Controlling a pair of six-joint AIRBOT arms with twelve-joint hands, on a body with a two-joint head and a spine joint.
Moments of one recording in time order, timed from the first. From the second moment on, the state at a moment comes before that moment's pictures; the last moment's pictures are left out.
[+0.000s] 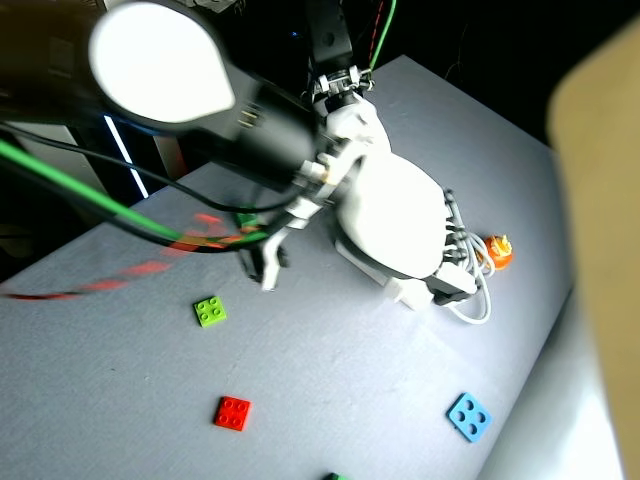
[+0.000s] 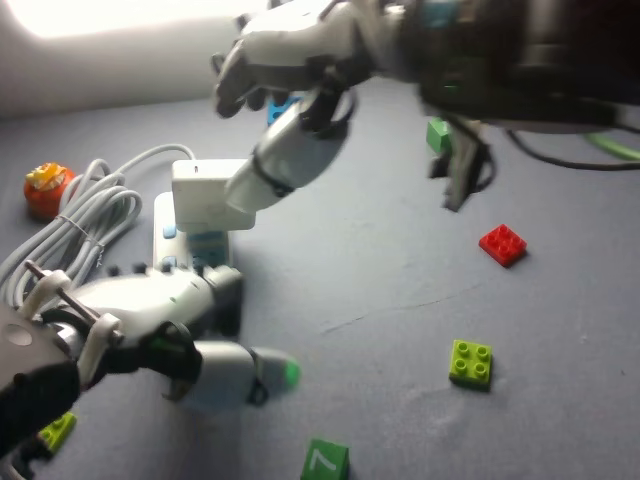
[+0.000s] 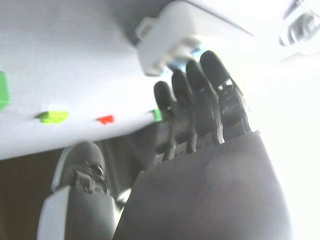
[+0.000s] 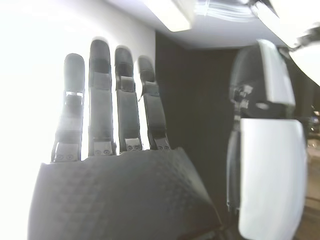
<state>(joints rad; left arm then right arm) 0.58 -0.90 0.71 -1.39 -0.52 1.88 0.05 -1.36 1.12 -0.82 -0.39 -0.07</state>
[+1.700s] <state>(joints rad) 0.17 -0.74 0.75 -1.37 -0.18 2.14 0.04 -0.92 0.73 -0.82 -0.40 -0.22</state>
